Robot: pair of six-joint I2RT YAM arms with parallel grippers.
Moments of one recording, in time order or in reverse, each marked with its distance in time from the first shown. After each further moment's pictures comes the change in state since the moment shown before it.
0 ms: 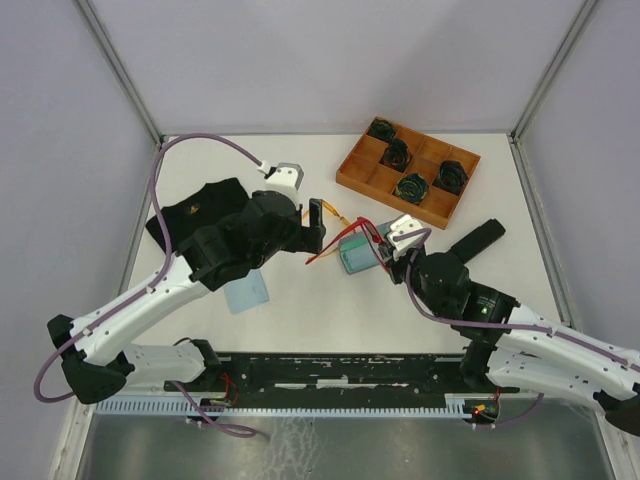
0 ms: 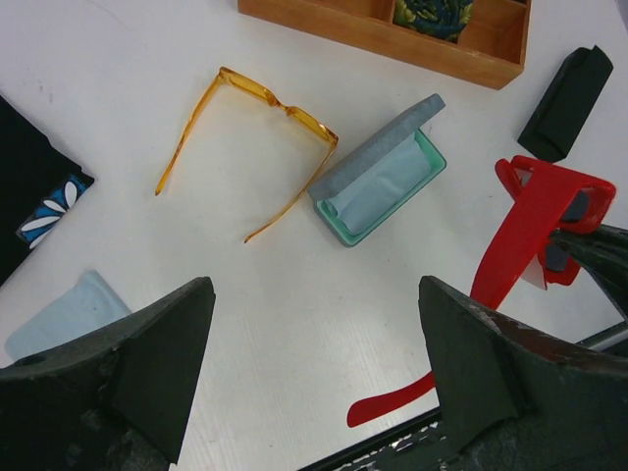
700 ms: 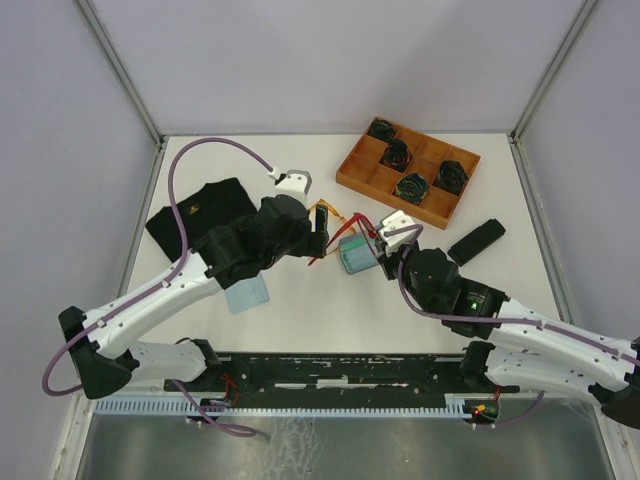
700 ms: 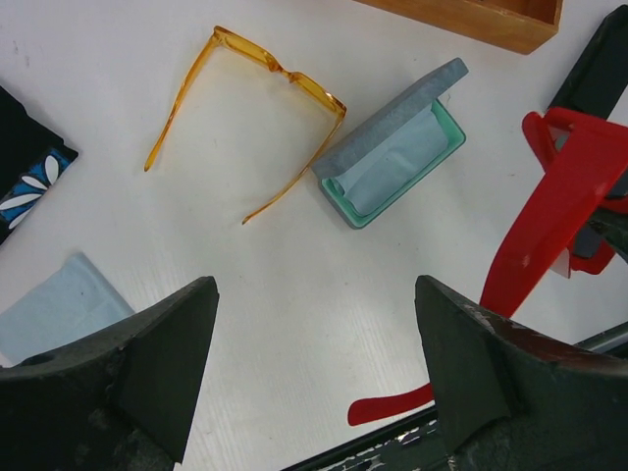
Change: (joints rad) left arm 0.000 0.042 -0.047 0.014 0.016 -0.025; right arm 0.029 0.075 0.030 0.048 0.076 -0.002
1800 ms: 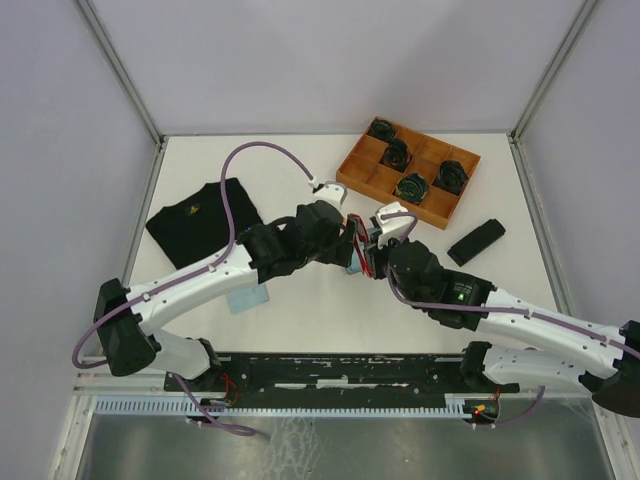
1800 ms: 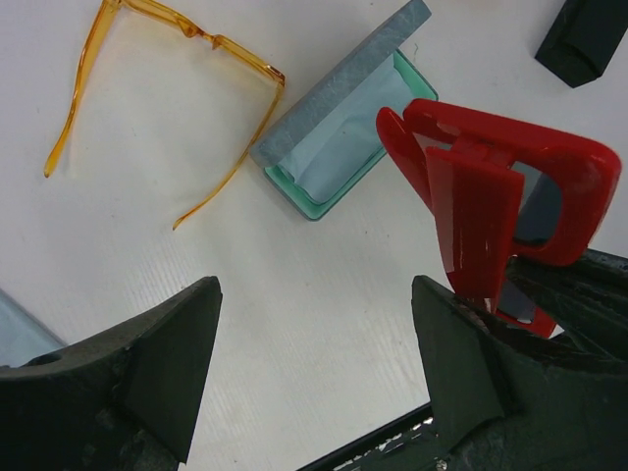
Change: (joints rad) left arm -0.058 0.193 -0.003 0.106 0.056 -0.003; right arm 0.026 0.117 0.105 -0.104 0.014 0.257
